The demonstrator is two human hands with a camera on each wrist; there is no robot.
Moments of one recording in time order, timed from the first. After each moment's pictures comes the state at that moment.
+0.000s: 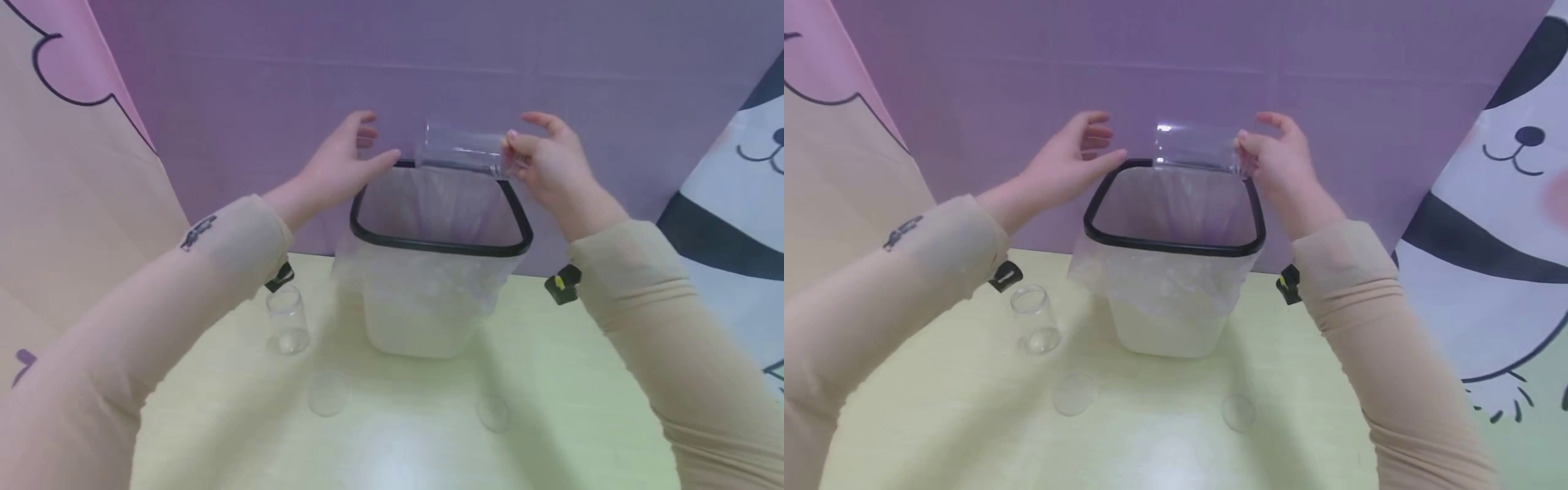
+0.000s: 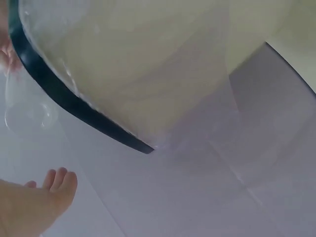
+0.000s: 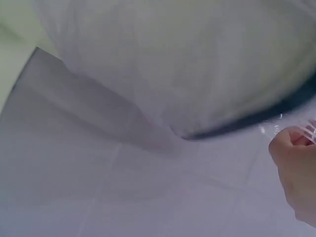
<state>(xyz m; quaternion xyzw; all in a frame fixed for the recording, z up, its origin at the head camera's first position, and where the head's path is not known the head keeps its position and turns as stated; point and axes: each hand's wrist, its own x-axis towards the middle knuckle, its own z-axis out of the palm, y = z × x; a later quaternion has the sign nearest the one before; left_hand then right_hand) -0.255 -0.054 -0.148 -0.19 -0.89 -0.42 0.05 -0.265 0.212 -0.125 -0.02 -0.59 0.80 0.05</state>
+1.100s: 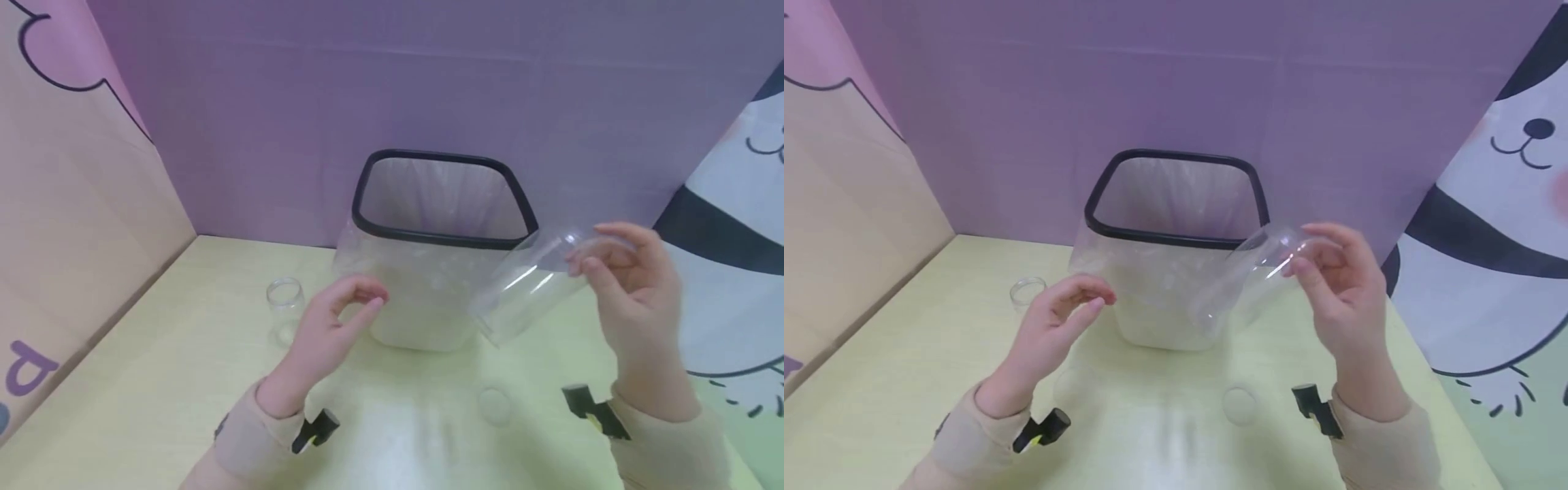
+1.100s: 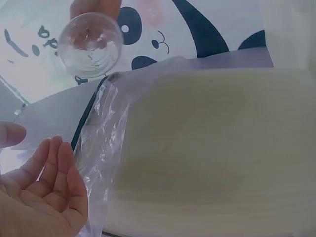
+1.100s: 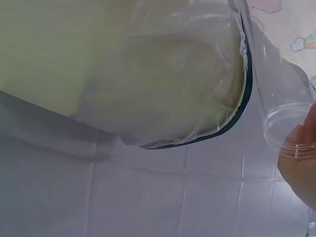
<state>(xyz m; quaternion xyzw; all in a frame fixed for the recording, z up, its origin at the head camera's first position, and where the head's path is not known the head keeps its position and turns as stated) -0.142 -0.047 -0.296 -0.29 -0.75 -0.58 0.16 -0.135 0.255 -0.223 0.41 -0.56 0.65 0.30</state>
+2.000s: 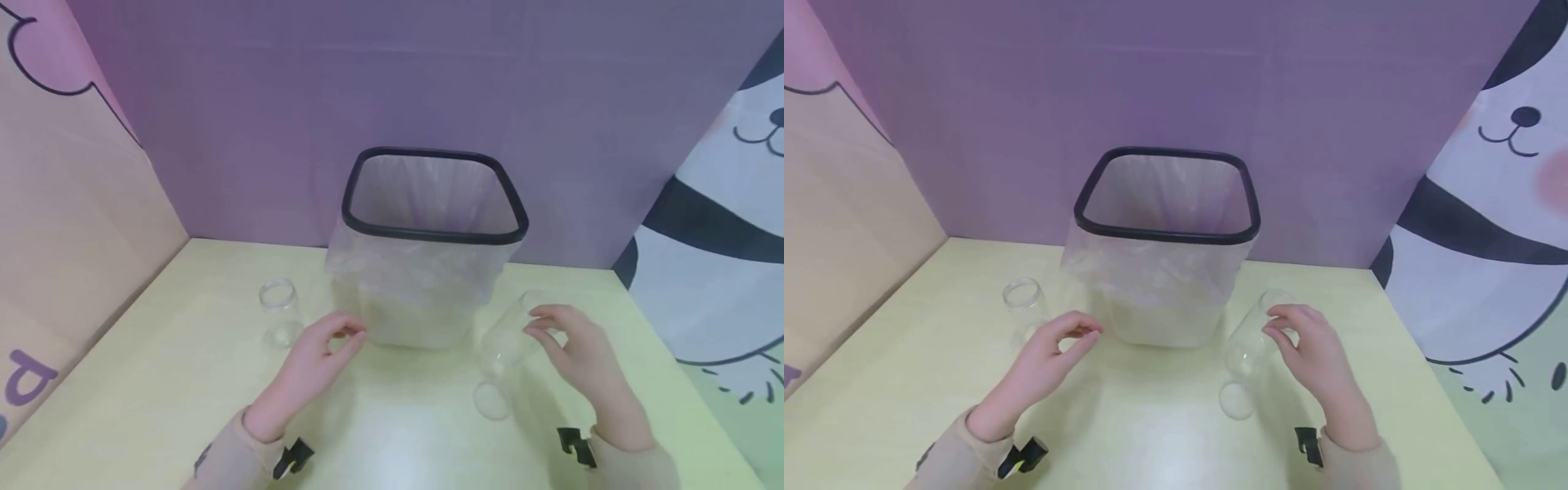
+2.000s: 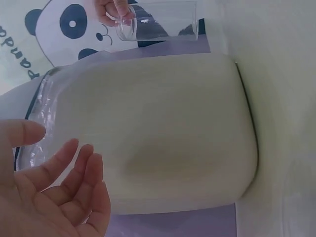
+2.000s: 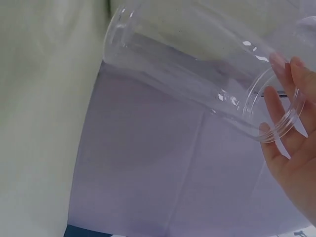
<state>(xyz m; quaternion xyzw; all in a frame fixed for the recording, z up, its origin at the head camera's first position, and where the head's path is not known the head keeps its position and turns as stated) -0.137 -0.066 -0.343 -0.19 -0.85 -0.48 0.06 -0.127 0.289 -0.324 0.19 -0.91 0.20 0.31</state>
